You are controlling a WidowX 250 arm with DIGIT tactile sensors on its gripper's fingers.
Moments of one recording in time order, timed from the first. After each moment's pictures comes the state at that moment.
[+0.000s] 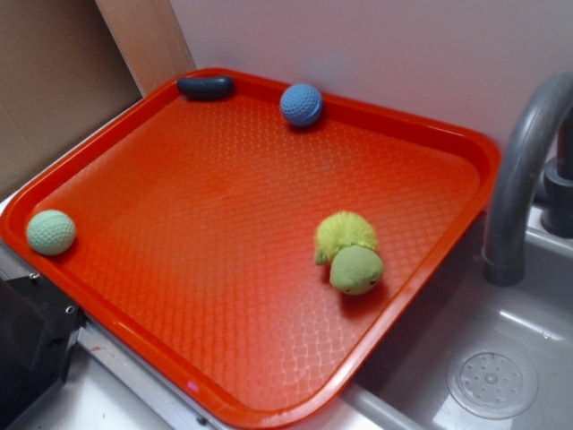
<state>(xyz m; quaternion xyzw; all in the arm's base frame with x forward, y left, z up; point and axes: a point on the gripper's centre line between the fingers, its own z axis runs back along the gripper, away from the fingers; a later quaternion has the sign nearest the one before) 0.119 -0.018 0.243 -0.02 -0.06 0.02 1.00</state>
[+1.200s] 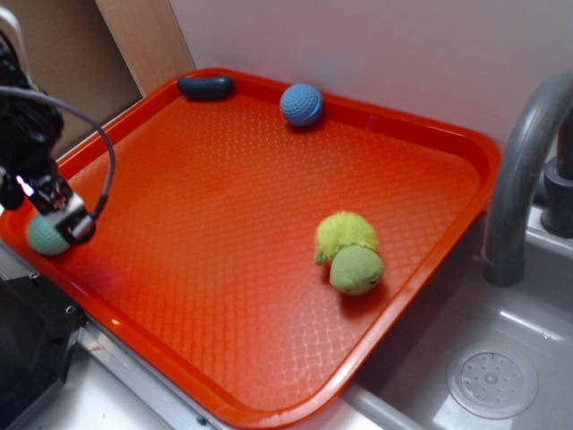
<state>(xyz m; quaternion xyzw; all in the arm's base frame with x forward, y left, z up) 0.124 0.055 0.050 0.08 -0.03 0.00 1.00</state>
